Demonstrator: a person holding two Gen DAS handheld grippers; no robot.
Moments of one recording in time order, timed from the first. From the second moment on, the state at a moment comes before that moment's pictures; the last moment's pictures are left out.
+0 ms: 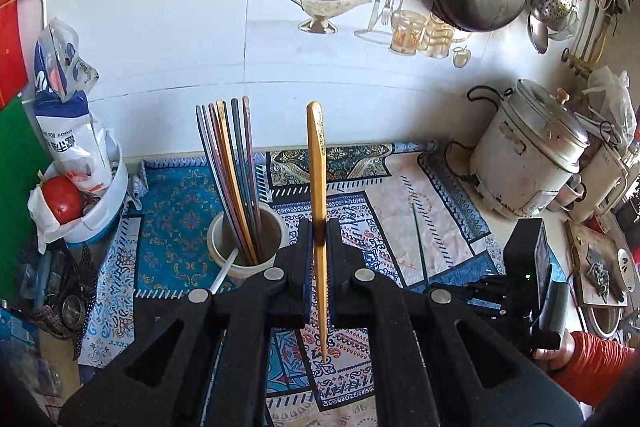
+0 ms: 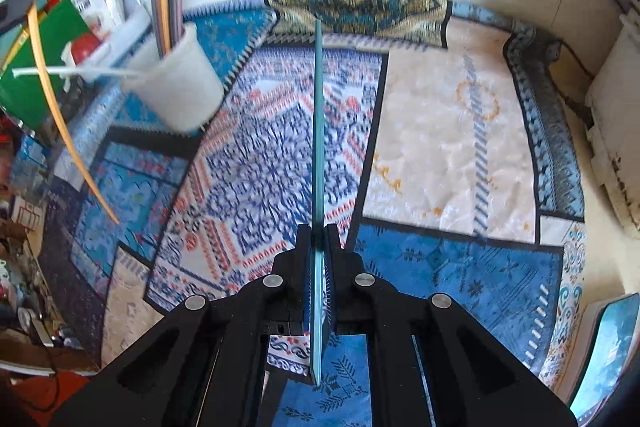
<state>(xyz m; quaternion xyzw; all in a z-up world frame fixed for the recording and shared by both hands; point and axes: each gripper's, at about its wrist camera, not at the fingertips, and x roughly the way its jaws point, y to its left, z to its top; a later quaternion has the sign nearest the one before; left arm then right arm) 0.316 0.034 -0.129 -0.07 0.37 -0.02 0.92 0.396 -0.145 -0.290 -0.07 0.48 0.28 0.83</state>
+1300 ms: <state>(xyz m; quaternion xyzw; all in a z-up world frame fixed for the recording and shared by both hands) 0.405 0.136 -0.156 -0.08 0.34 0.06 0.93 0.420 -0.004 -0.216 -0.10 0.39 0.38 0.83</state>
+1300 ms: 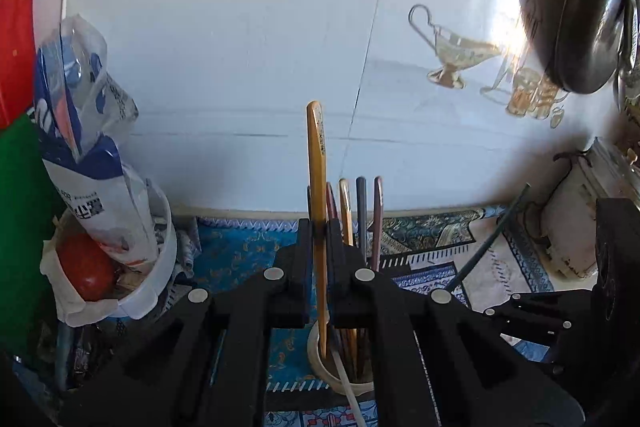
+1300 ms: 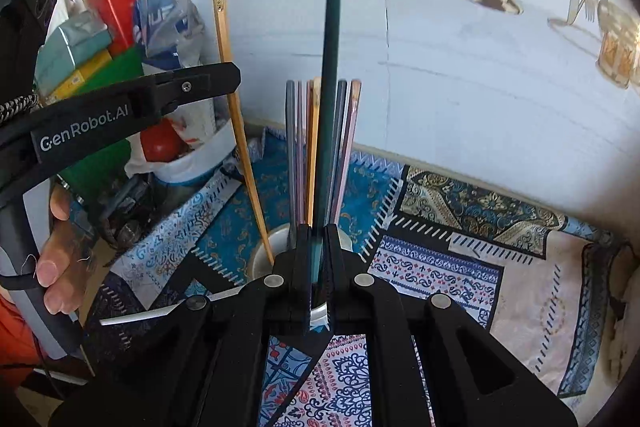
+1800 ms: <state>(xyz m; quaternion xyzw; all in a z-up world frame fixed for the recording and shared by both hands) 0.375 0.113 -0.143 -0.09 0.41 0.05 0.91 0.394 -0.028 -0.193 -0.14 0.41 0.40 0.80</state>
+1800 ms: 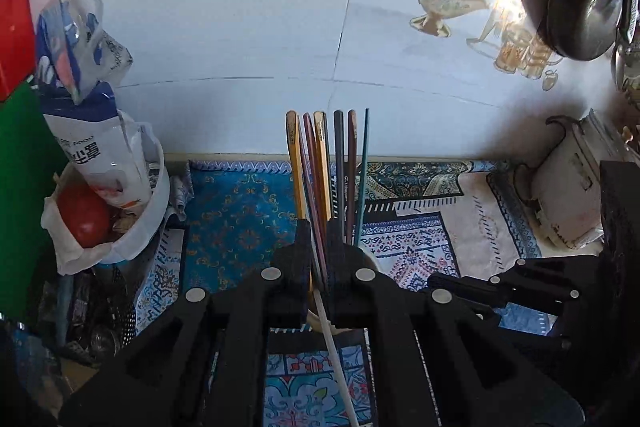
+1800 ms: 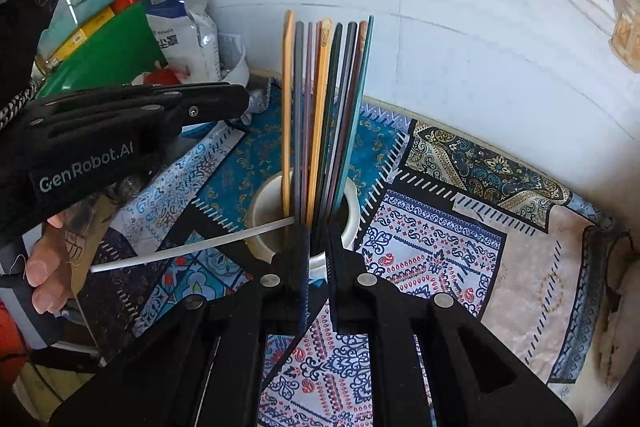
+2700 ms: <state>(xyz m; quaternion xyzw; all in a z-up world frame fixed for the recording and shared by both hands) 0.055 -0.022 0.029 -0.03 0.09 0.16 0.98 0.123 -0.236 -0.001 0.00 0.02 0.33 0.94</state>
